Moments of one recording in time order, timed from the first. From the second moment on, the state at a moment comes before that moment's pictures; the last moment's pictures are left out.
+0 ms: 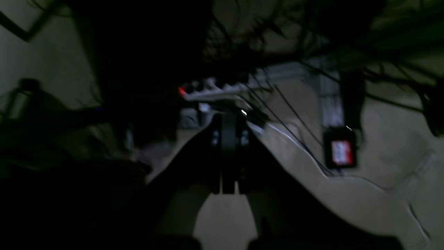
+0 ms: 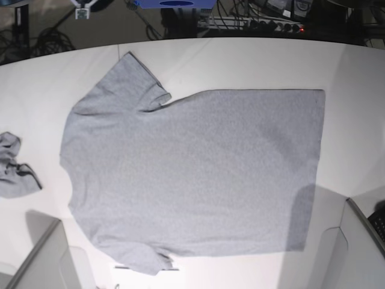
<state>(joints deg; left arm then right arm) 57.8 -15.3 -3.7 77.1 -2.5 1.2 -7.7 -46.4 4.3 13.7 77.4 -2.0 0.6 -15.6</state>
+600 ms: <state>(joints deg) 70.7 -14.8 -12.1 92.7 -13.7 0.5 -28.8 -47.7 -4.0 28.9 106.1 -2.0 0.5 -23.3</state>
